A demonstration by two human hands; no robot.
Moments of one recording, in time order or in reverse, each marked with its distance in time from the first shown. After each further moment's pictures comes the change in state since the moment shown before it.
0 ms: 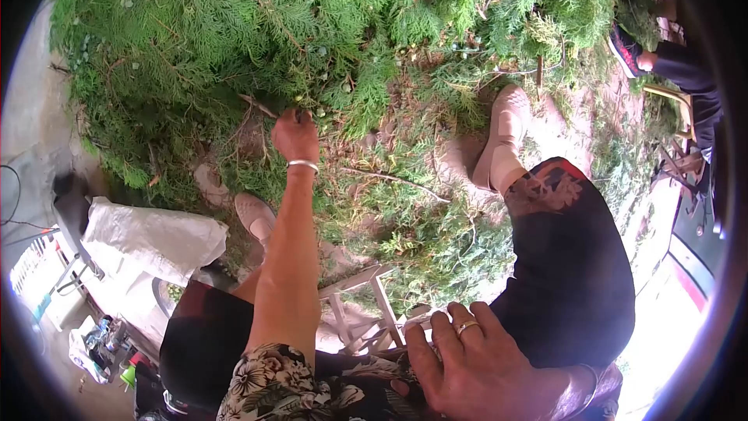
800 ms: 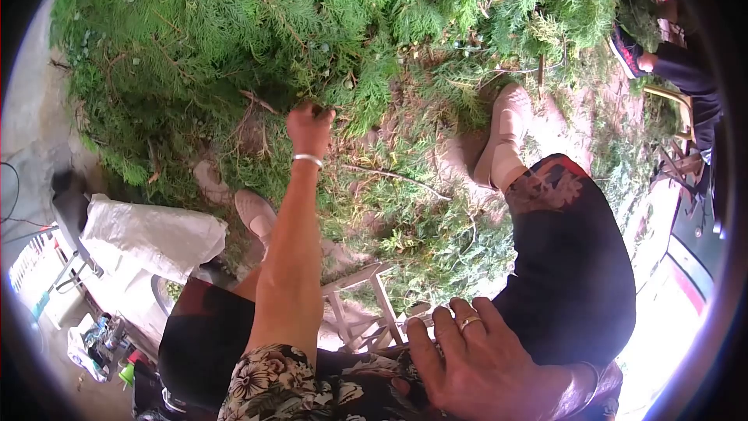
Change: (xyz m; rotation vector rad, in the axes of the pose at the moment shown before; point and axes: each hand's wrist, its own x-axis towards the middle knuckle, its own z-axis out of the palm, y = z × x) left_hand -0.003 0.013 0.005 0.027 -0.224 0.023; right_hand 0.001 -0.001 0.001 0.030 0.058 0.006
